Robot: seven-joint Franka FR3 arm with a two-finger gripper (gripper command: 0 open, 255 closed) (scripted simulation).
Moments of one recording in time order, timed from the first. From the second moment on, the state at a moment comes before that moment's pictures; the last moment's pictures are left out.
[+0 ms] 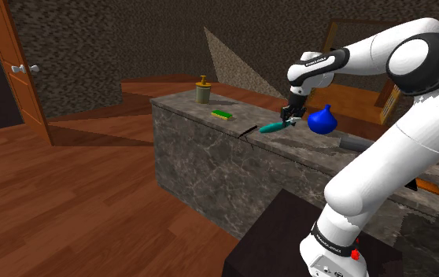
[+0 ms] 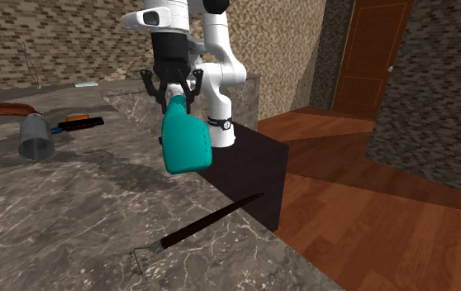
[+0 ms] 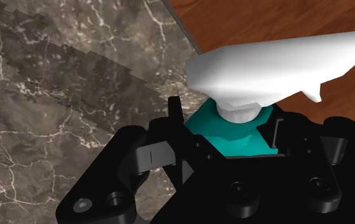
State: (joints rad) arm -0.32 -0.26 -0.44 -2.25 -0.12 2.06 -0.18
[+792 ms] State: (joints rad) arm -0.38 -0.10 -0.57 -2.03 -0.05 1.99 -0.41
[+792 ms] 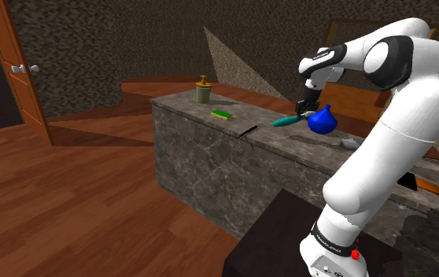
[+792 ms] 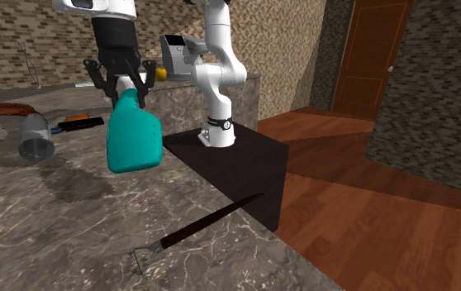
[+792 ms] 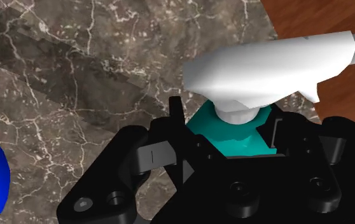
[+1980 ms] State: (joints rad) arm -0.70 0.46 -0.67 -1.42 0.32 1.83 -0.86
